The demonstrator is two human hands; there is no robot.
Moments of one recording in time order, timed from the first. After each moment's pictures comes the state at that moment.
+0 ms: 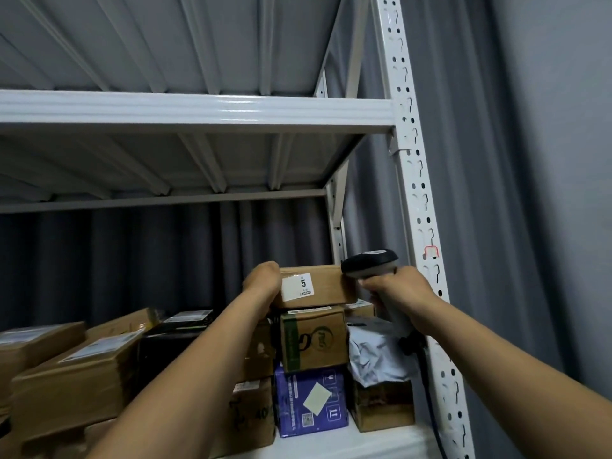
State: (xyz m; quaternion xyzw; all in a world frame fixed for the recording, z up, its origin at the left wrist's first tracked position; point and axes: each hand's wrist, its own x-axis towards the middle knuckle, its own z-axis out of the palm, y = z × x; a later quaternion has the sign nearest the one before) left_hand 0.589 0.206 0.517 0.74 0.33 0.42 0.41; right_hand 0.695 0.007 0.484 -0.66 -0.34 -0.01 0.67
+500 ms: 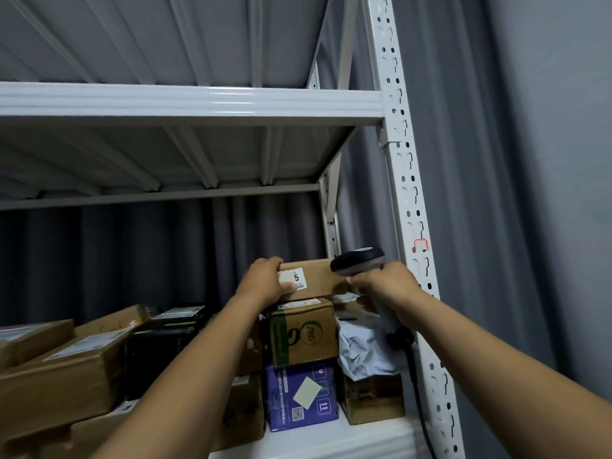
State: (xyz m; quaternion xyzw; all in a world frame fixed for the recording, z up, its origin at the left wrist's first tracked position) left_hand 0.606 0.225 0.506 0.90 0.24 0.36 0.05; right_hand 0.702 0.013 0.481 -0.66 -0.33 0.01 0.68
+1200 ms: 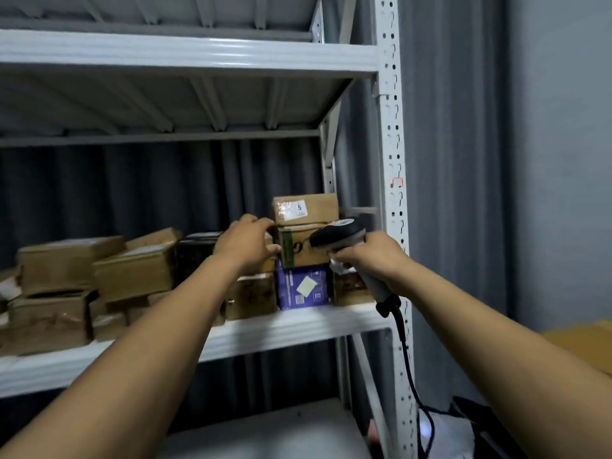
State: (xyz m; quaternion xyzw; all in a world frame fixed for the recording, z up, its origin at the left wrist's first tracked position) left_hand 0.459 0.134 0.455 0.91 0.25 0.31 -0.04; right_hand 0.575 -0.069 0.425 -0.72 -0.40 0.03 0.57
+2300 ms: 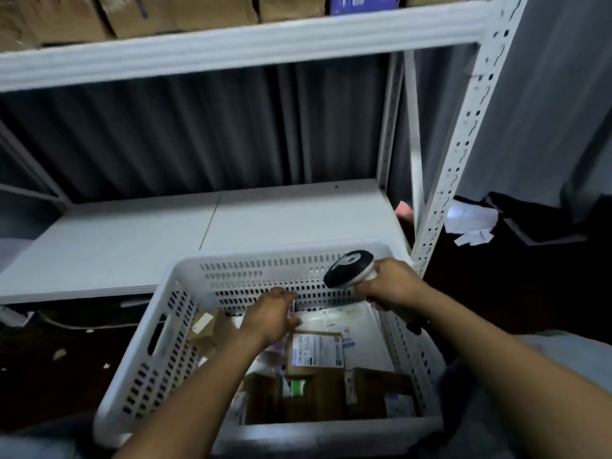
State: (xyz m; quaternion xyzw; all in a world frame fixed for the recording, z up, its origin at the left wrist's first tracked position) left_hand 0.277 0.050 -0.072 0.93 0.33 -0.07 0.14; right_hand 0.459 -0.113 0.018 -0.80 -0.37 0.32 0.34
